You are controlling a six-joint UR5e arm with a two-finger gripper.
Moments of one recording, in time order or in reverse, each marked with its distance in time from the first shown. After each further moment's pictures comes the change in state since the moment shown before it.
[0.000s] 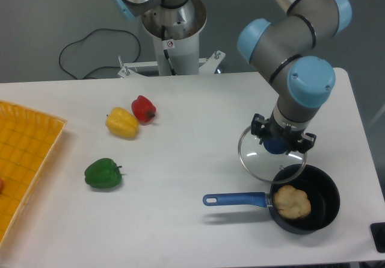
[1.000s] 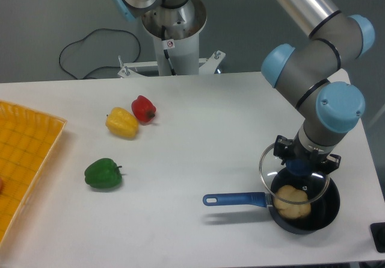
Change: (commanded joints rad) arm 0.020 -0.109 0.120 -0.002 0.000 0.008
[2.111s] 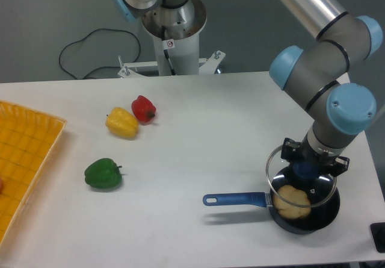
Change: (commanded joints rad) arm 0.012 -0.051 0.112 -0.078 -0.008 -0.003
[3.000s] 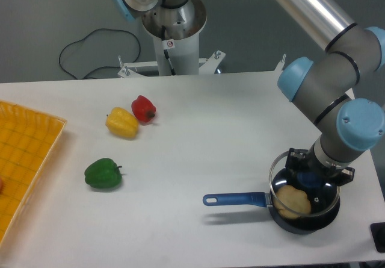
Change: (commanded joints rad) arm -0.018 -0.066 0.094 -0.023 0.002 -0.040
